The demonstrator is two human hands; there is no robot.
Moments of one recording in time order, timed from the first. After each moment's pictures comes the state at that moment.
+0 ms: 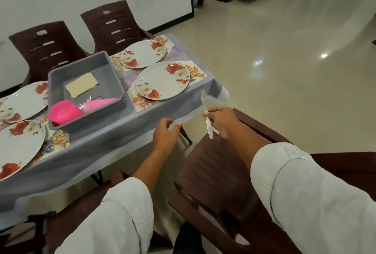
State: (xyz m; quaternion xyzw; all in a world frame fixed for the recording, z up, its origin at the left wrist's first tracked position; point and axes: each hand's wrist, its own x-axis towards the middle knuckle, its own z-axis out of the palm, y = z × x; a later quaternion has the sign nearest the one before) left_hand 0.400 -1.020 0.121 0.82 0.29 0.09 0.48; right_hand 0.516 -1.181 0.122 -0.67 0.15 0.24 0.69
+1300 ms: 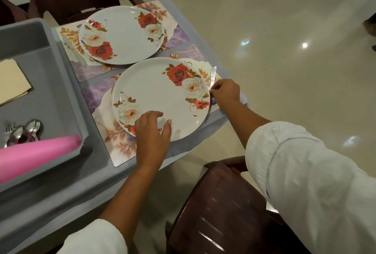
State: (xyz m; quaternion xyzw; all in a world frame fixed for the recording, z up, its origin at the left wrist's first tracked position) left_hand 0.649 -0.836 -0.003 0.88 0.27 0.13 0.37; right_hand 0.865 -0.986 -0.009 -0.93 0.07 0.11 0.33
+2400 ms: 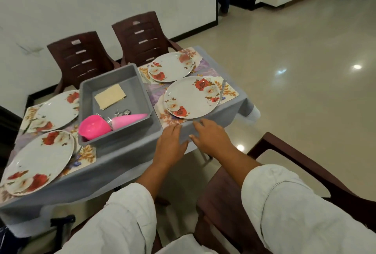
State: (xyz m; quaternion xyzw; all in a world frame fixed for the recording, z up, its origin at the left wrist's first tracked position) left_hand 0.436 -0.898 0.120 0.97 0.18 0.05 0.18; right_hand 0.526 -1.037 0.133 -0.93 -0.34 0.08 0.14
